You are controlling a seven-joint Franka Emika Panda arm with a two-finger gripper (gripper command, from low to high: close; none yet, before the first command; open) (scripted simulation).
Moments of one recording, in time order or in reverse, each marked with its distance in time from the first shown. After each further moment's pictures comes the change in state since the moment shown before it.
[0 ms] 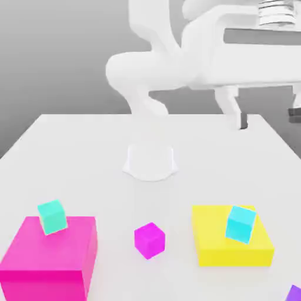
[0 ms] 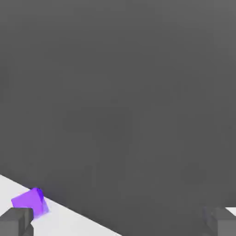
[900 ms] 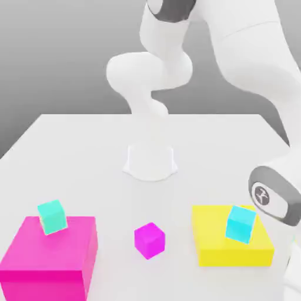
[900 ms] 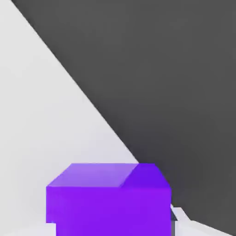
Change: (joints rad) arm 0.155 0.655 0.034 0.128 -0.143 0.184 -0.088
